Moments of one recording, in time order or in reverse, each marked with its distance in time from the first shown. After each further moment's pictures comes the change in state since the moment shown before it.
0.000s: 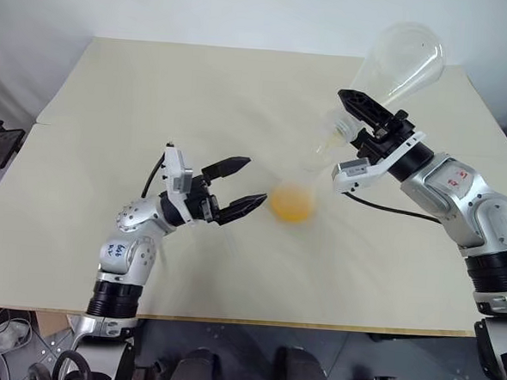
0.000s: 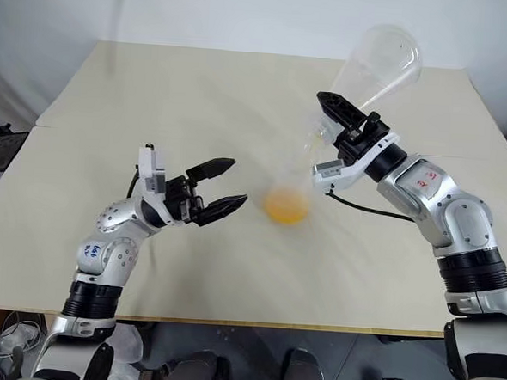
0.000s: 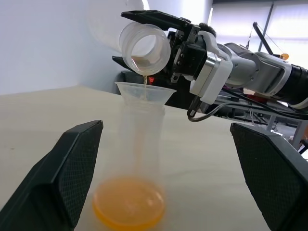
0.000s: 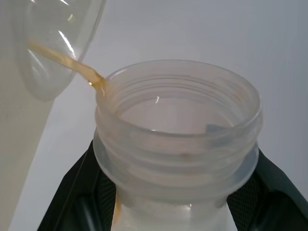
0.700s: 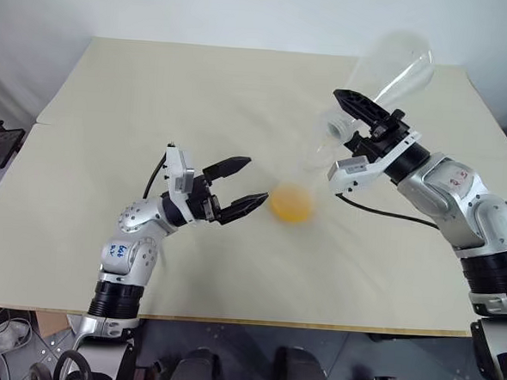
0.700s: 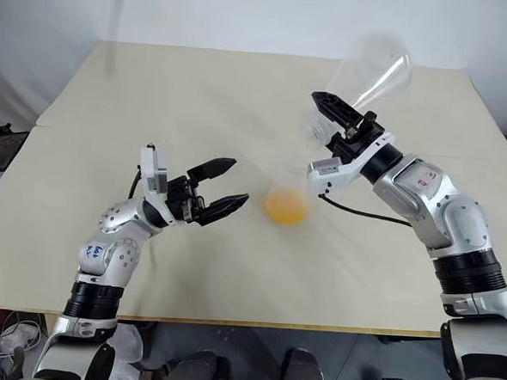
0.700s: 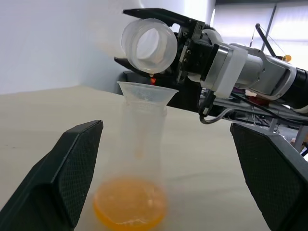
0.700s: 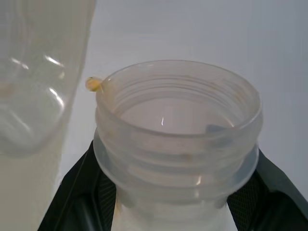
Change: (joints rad) left arm 0.002 -0.003 -0.003 -0.001 0.000 -0.001 0.011; right arm 0.020 0.031 -0.001 -0.031 0.214 0.008 0.148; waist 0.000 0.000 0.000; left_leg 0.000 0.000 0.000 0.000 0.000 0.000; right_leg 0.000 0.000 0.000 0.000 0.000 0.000
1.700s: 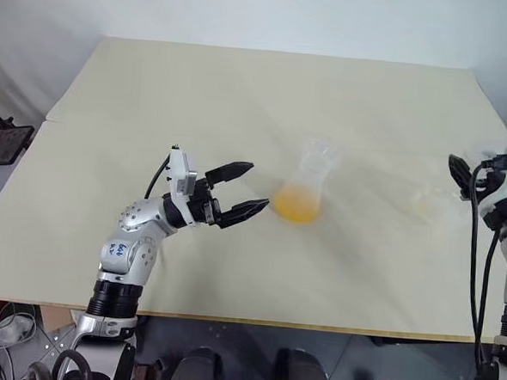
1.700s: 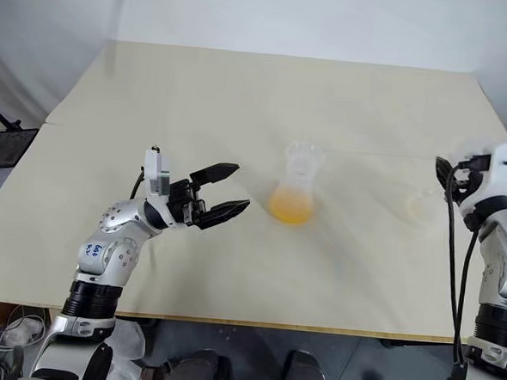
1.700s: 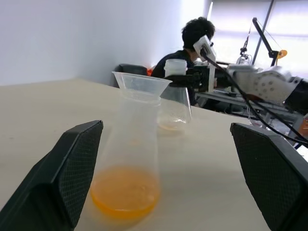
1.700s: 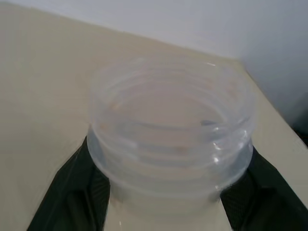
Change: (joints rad) left arm -0.009 0.015 -0.014 0.012 -0.001 0.033 -0.034; right arm 0.268 0.069 -0.628 0.163 1.058 0.781 0.292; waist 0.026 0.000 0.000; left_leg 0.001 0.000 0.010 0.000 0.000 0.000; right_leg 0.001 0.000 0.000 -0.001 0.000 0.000
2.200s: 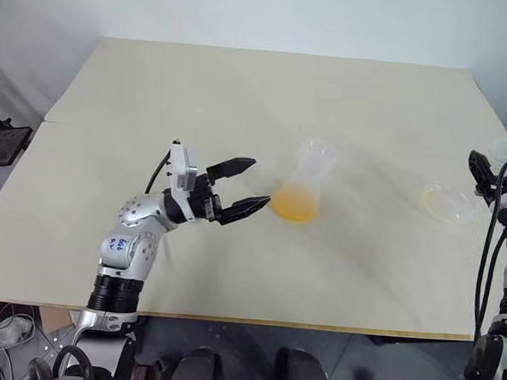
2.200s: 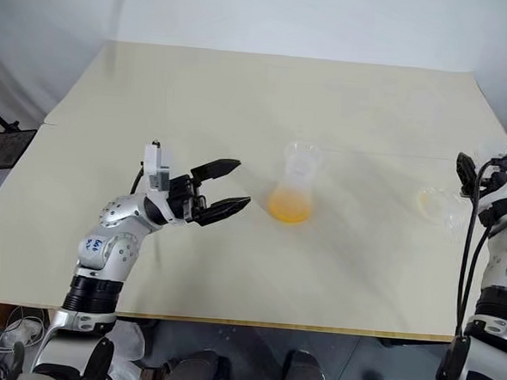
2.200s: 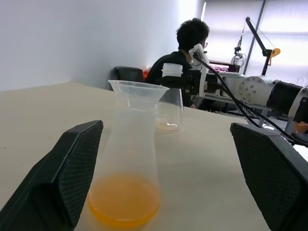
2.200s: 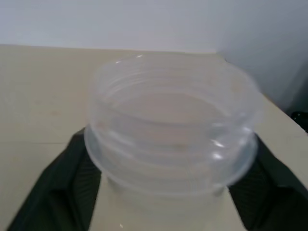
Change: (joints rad) left arm -0.024 0.004 0.007 0.006 0.000 -0.004 -0.017; right arm -0.098 -0.008 -0.052 0.277 0.070 -0.124 0.066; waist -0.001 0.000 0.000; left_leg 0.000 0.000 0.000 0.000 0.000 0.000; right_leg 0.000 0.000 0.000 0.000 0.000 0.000
